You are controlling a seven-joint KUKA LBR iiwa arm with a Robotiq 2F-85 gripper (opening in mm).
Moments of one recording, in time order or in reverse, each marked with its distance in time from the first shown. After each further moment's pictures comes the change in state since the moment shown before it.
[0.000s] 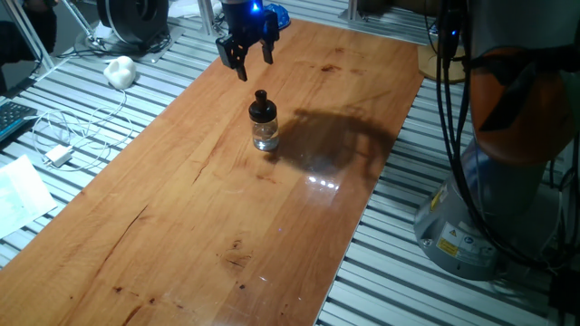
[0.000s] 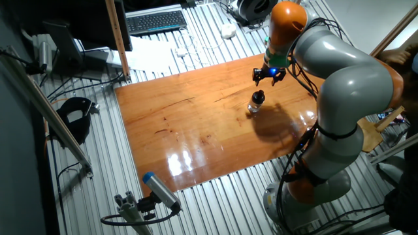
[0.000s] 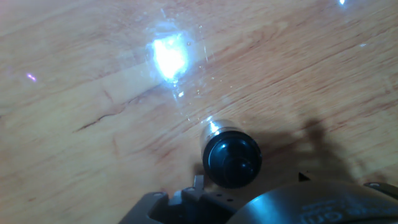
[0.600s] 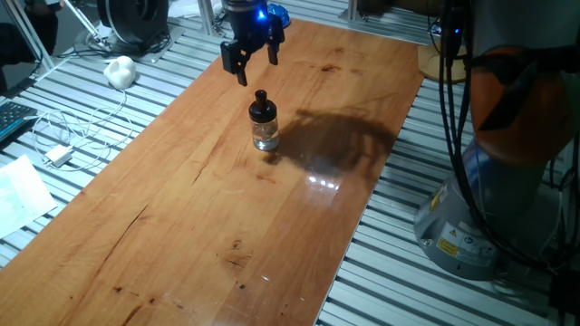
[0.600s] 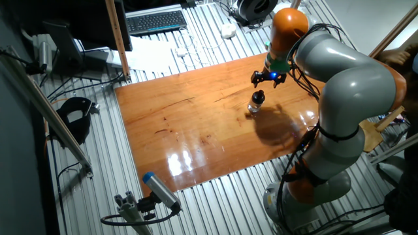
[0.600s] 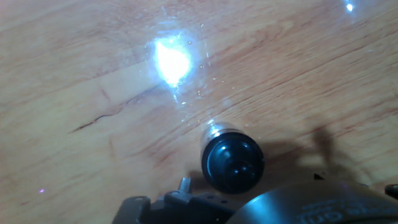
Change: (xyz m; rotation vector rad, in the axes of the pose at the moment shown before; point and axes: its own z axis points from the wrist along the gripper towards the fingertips) arm 0.003 -0.002 0.022 -0.013 -0.028 0.003
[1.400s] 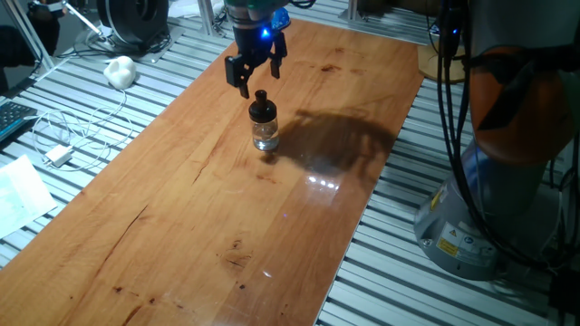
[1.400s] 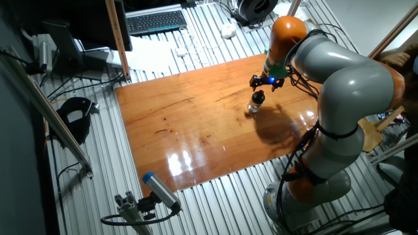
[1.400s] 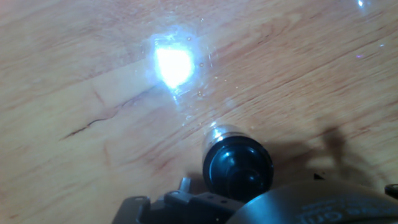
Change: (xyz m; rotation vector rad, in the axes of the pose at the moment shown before) arm -0.002 0.001 0.031 -0.009 -0.009 0.019
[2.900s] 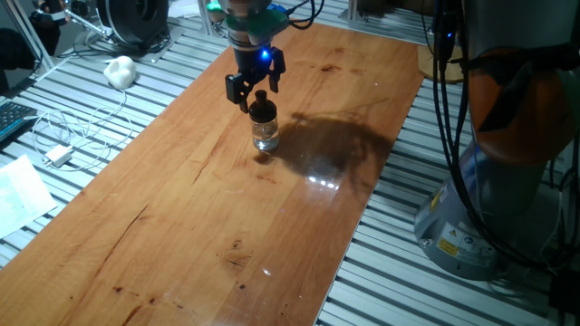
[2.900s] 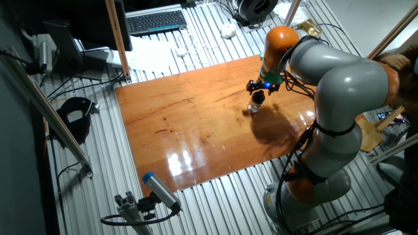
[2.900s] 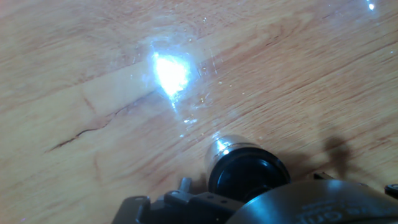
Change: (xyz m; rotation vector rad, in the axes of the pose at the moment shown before) arm -0.003 0.003 0.037 0.012 -0.044 -0.001
